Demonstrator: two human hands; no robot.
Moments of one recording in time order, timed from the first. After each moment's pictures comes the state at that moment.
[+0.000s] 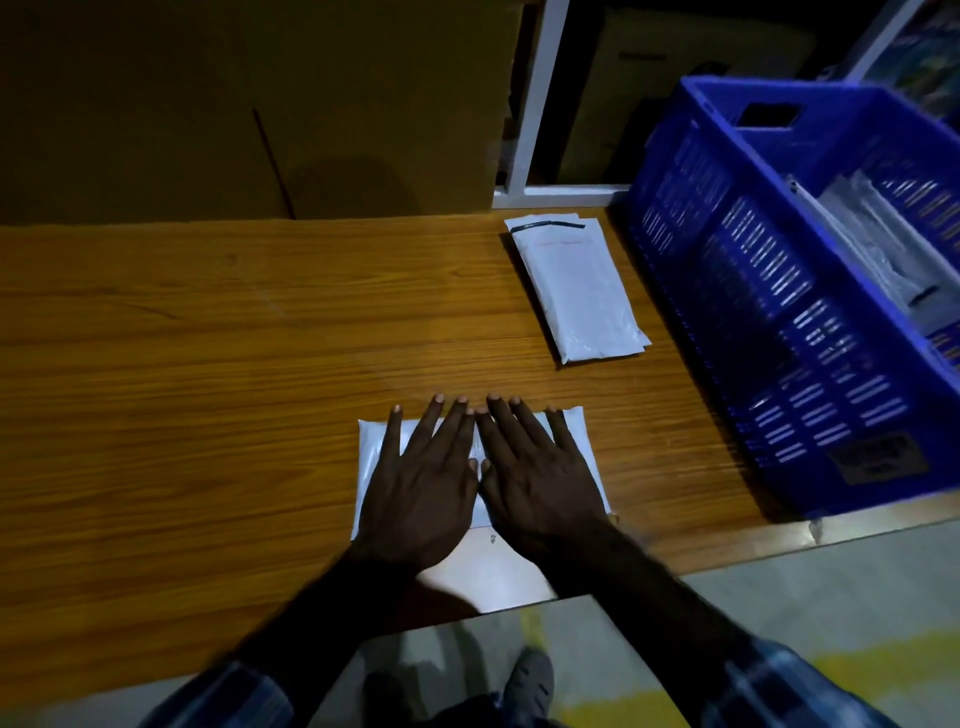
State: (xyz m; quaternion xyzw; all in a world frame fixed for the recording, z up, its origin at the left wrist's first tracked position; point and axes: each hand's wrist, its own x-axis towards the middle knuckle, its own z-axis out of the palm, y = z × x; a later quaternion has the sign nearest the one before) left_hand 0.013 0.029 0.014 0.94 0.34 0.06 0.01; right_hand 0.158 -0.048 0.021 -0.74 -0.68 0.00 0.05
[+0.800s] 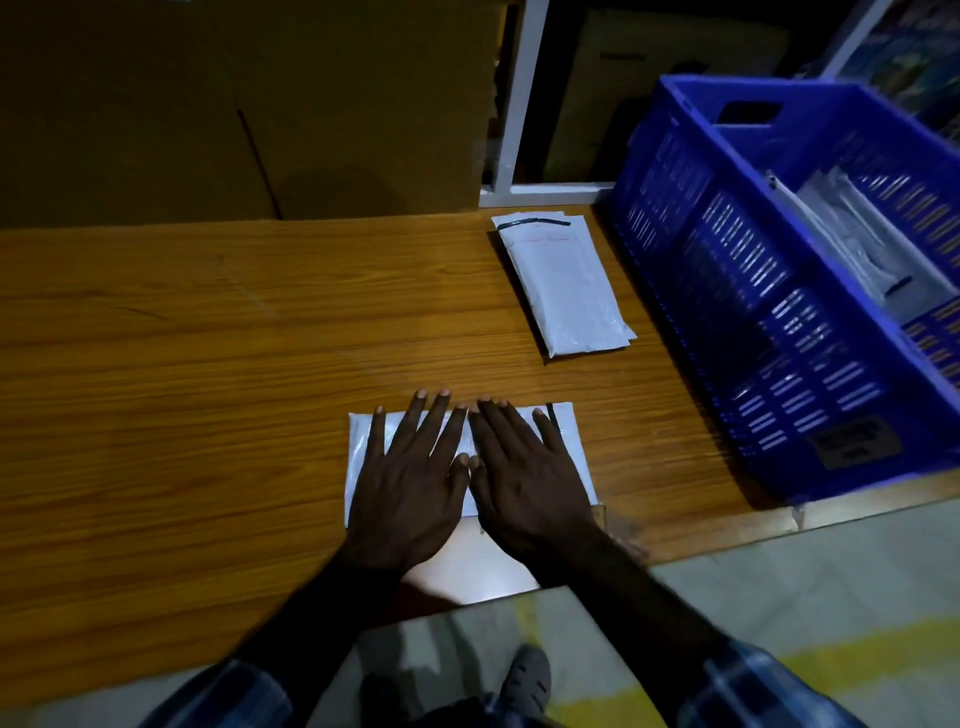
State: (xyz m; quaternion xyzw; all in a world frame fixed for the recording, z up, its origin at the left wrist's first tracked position) left_hand 0.010 0.027 0.010 0.93 0.36 0.05 0.05; right_hand 0.151 -0.056 0.021 -0.74 -0.67 -0.01 0.09
